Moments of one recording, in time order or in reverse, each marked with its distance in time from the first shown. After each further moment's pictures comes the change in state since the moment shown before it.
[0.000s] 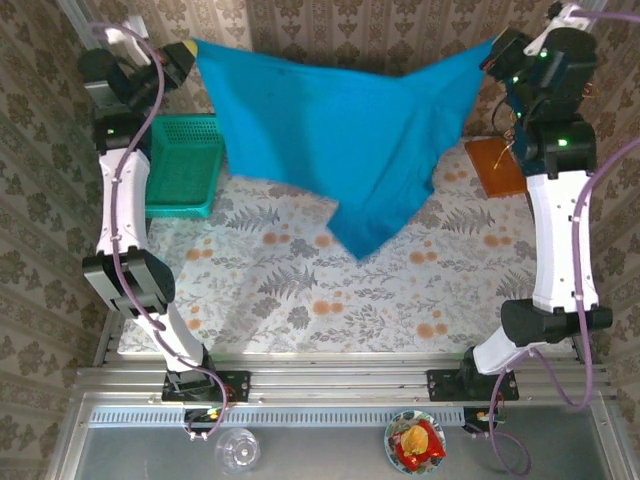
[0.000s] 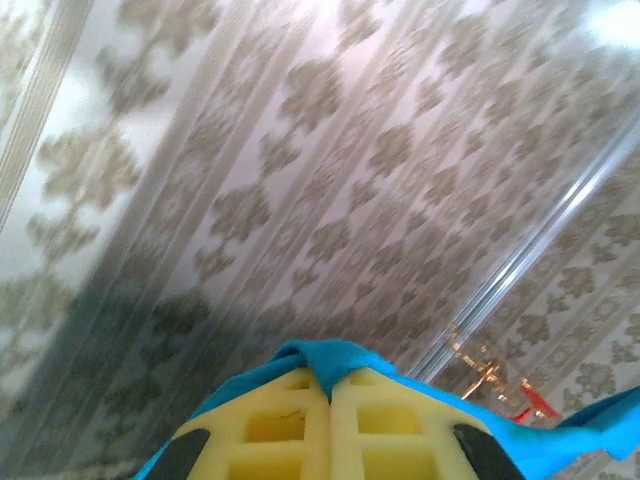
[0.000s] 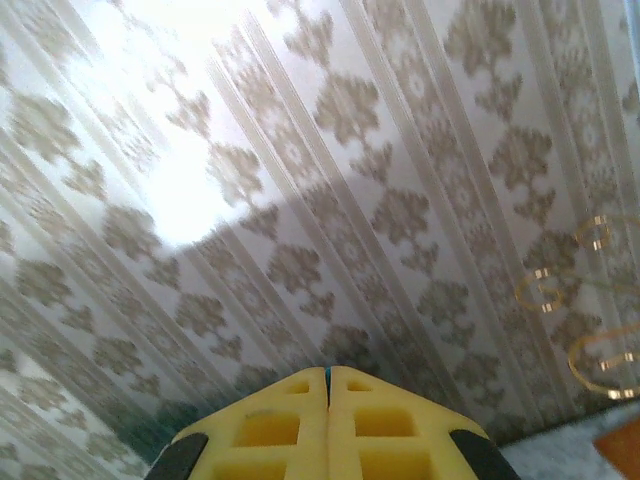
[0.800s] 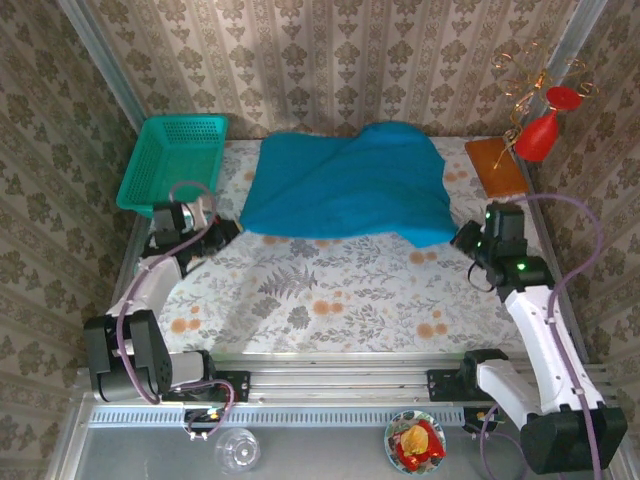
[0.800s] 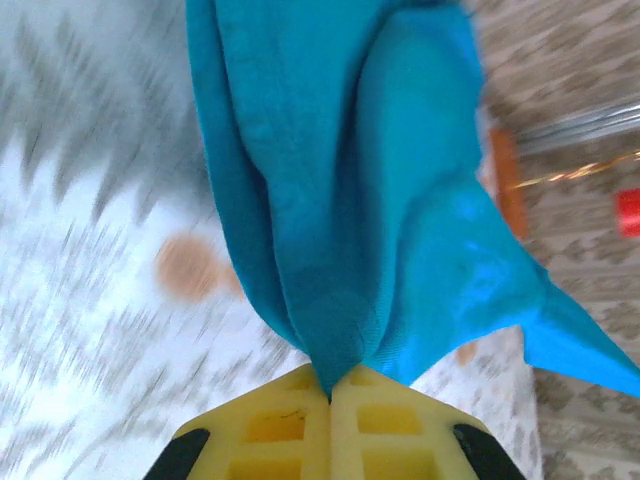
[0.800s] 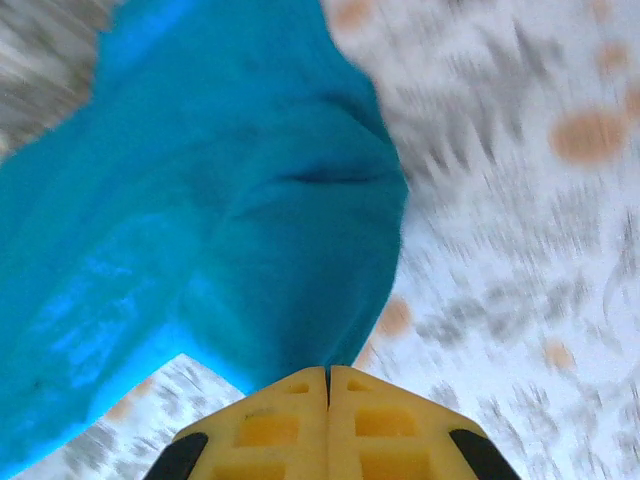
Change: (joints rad) left arm -0.032 -0.532 -1.365 -0.200 -0.056 0.196; right arm -0.013 -0.680 -1.420 -0.073 -0.111 0.175
